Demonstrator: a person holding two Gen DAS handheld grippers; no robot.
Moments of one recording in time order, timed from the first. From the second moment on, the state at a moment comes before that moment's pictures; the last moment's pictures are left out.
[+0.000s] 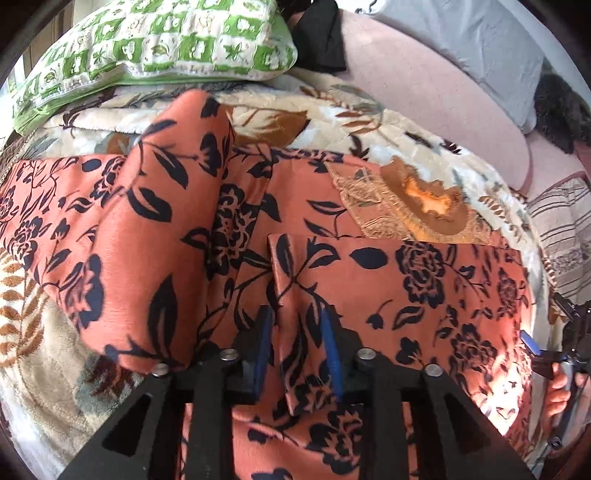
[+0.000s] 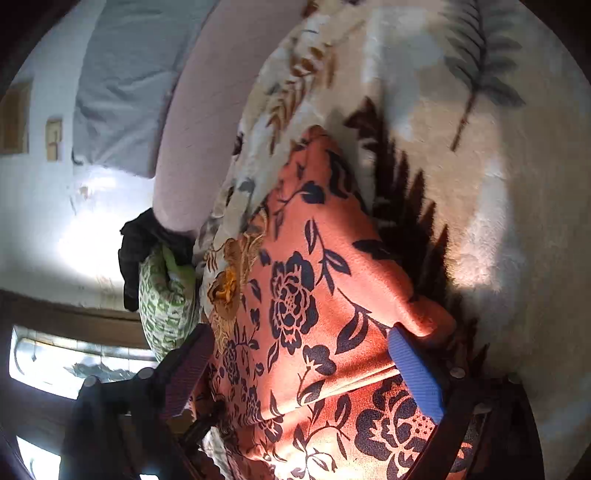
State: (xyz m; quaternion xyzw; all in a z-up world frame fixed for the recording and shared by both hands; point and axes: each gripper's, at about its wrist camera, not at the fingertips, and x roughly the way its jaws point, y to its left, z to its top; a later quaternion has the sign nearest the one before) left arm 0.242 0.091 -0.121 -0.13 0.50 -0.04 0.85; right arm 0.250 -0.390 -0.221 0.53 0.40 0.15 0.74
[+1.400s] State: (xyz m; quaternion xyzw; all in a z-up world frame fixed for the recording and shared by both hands) left arm 0.235 0.223 0.076 -0.15 0.24 0.00 0.96; right arm 0.087 -0.292 -0.206 0.40 0.43 0.20 0.79
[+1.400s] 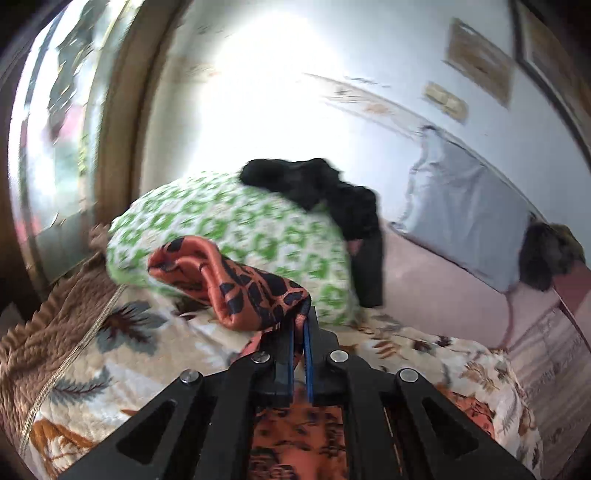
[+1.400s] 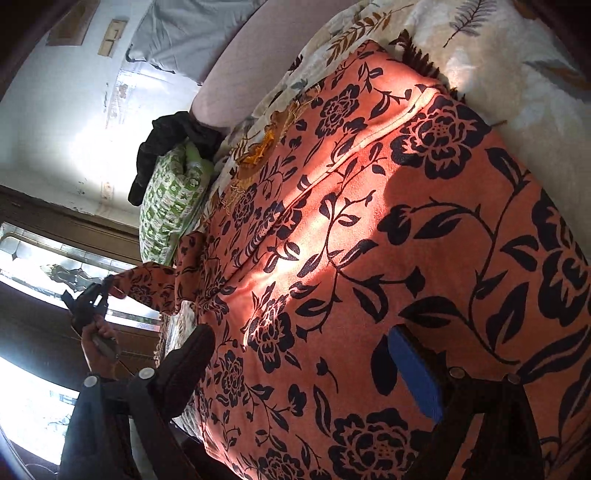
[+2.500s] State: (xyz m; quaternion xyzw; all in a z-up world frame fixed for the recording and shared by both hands) left arm 0.225 0.131 -0.124 -0.13 0.44 0.00 0.89; right arm 0.246 -0.356 -0.170 0.34 0.46 0.10 0.82
